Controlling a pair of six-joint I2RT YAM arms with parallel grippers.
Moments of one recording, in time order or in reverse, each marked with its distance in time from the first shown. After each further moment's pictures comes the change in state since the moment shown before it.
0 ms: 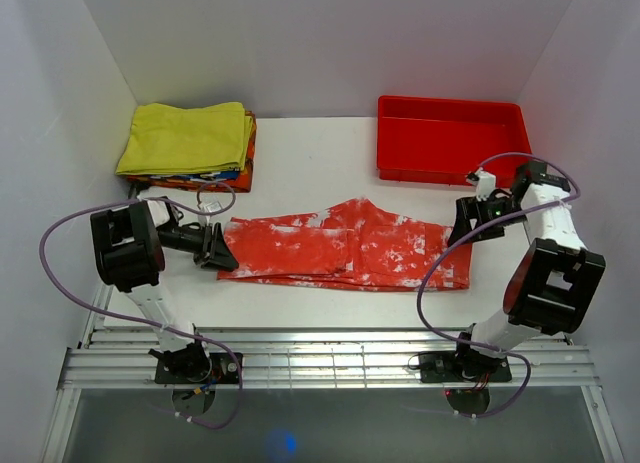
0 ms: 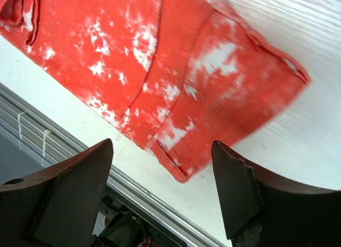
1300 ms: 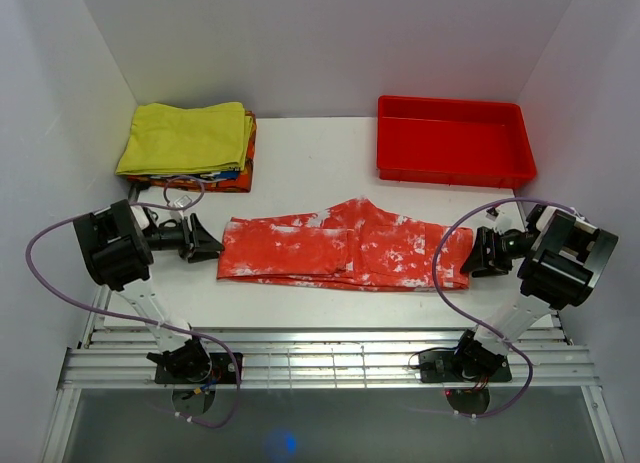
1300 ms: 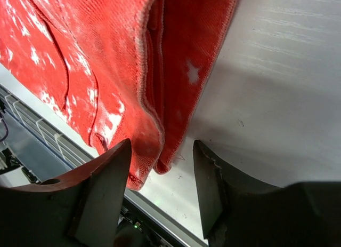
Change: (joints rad) left arm 0.169 0.071 0.000 0.248 0.090 -0.215; right arm -0.275 0.206 -0.166 0.094 -0.037 -0.013
